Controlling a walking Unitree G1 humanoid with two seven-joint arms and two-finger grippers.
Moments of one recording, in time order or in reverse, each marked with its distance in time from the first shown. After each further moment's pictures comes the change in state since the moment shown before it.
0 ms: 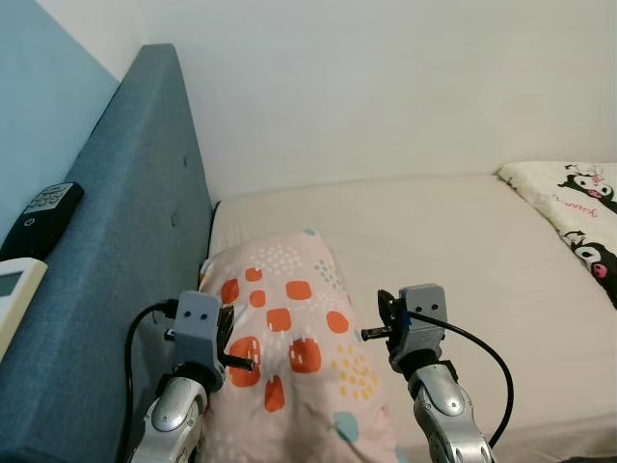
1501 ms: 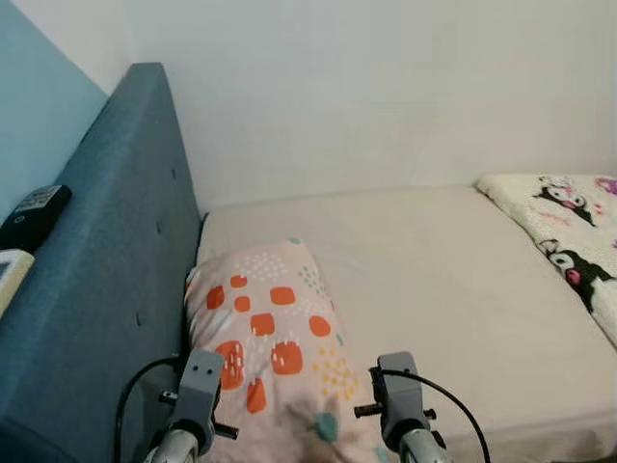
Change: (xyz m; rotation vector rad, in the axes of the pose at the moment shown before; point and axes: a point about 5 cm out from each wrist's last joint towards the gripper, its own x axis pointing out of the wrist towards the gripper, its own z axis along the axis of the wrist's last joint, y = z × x) left arm -0.014 0.009 -0.070 0.097 0.268 0.050; right arm -0.027 0.008 -0.078 -0.066 0.311 -0.014
